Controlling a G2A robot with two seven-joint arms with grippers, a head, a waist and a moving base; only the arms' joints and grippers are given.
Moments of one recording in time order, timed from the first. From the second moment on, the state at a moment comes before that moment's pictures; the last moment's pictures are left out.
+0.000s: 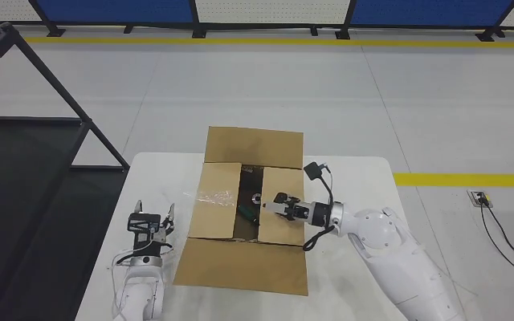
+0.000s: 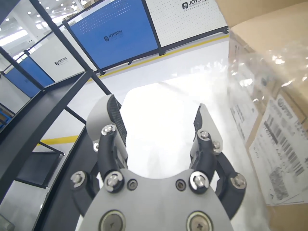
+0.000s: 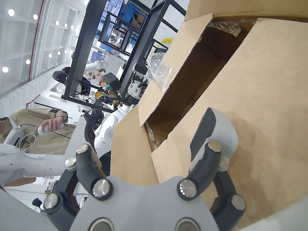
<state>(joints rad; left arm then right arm) 1.28 -1.28 -1.48 -1.48 1.61 0.22 0.18 -0.71 -1.22 1.06 -1.30 0.03 -0.39 0.83</state>
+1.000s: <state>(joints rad) 1.34 -1.28 -1.57 -1.51 1.48 0.09 0.15 -0.71 -1.22 1.06 -1.32 0.02 -0.38 0.83</state>
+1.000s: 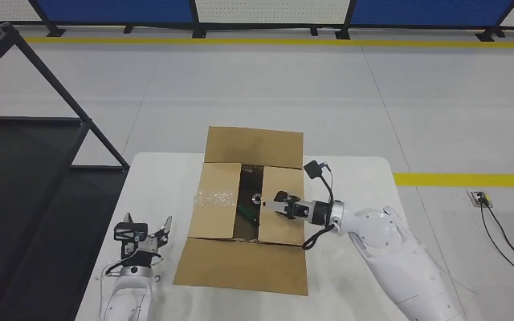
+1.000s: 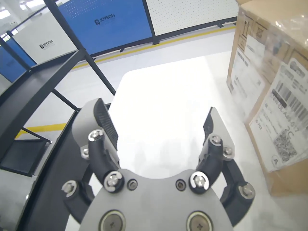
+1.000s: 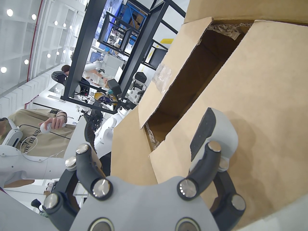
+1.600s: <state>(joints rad) 1.38 -1.27 -1.71 -1.62 1.04 -0.16 -0.10 -0.65 -1.24 0.98 -1.34 -0.06 -0.39 0.84</state>
